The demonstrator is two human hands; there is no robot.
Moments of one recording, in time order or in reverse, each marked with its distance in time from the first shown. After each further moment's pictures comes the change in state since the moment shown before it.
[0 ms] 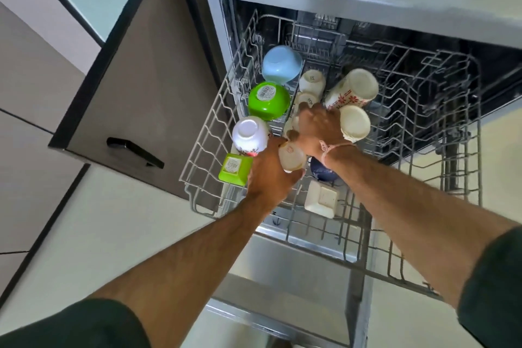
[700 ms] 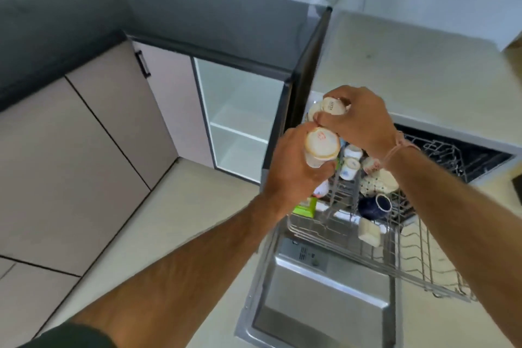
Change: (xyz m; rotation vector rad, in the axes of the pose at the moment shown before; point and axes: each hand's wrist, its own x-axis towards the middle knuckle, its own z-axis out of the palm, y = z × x) left_hand -0.081 0.063 -0.296 -0.386 0.156 0.424; right_hand -0.107 -0.225 -0.236 0.427 0.383 -0.081
